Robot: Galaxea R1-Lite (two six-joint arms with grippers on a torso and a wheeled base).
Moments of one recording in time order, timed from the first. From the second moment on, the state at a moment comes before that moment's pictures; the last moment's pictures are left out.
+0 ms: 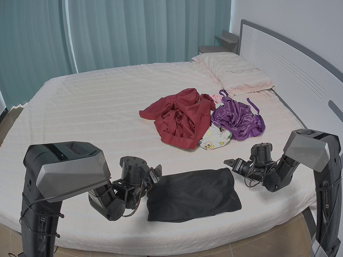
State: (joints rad) left arm -0.53 2.40 -0.85 -1.08 0.34 -0.68; right arm 0.22 2.49 -0.99 -0.92 0.06 0.66
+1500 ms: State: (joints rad) left arm -0.43 2.14 -0.62 -1.10 0.12 -0.70; right arm 0.14 2.21 -0.61 -1.10 0.04 0.57
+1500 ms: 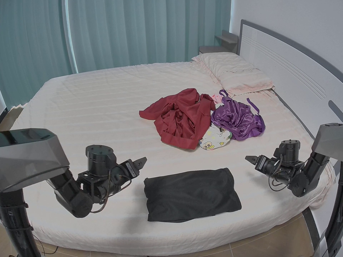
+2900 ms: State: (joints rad) left arm -0.28 0.81 -0.02 -0.65 0.47 -0.35; right arm 0.05 0.66 -0.02 -0.40 -0.04 0.27
